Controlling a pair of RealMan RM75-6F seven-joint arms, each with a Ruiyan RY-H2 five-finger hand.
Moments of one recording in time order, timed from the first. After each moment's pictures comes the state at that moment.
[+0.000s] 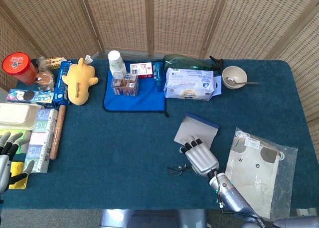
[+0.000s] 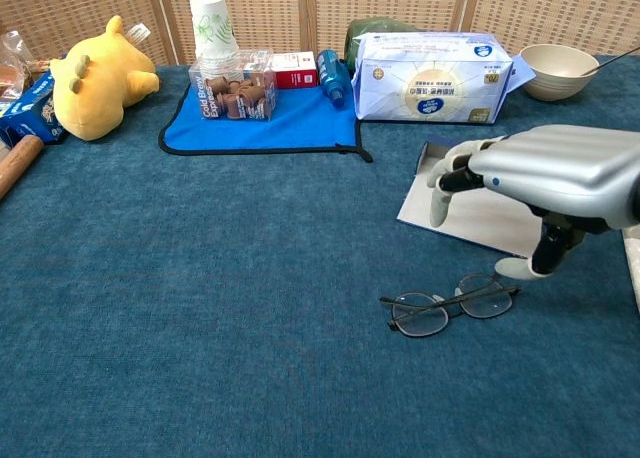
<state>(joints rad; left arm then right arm) 0.00 -1.08 -0.04 -1.84 1.48 1.54 0.06 0.67 -1.38 0.00 -2.01 -1.00 1.12 -0.86</state>
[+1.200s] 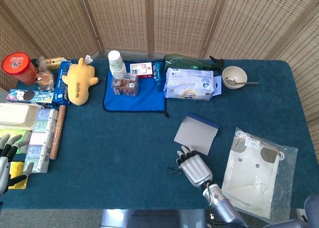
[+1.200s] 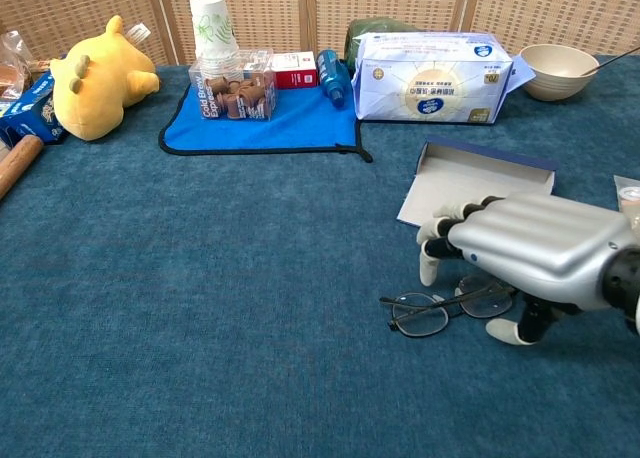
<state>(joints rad) 0.01 -1.09 -0.03 -1.80 1.48 1.56 0.02 0.66 -1.54 -0.09 -1.96 -0.98 1.21 -0.99</state>
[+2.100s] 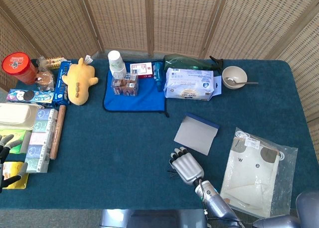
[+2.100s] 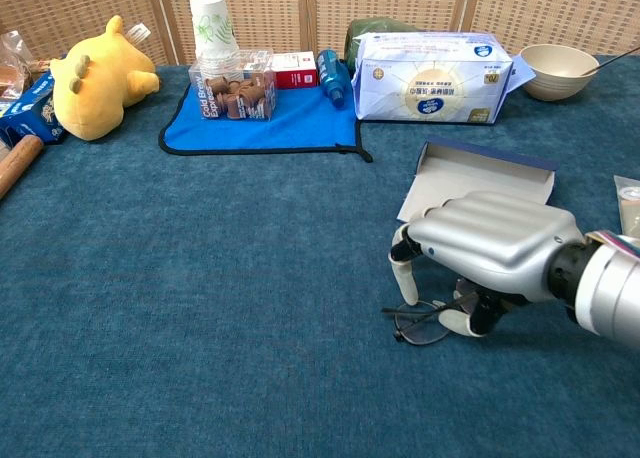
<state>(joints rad) 0.03 -1.09 -0.04 -1.77 1.47 1.58 -0.01 0.69 -1.59 -0.03 -1.89 -0.99 1.14 -0.91</state>
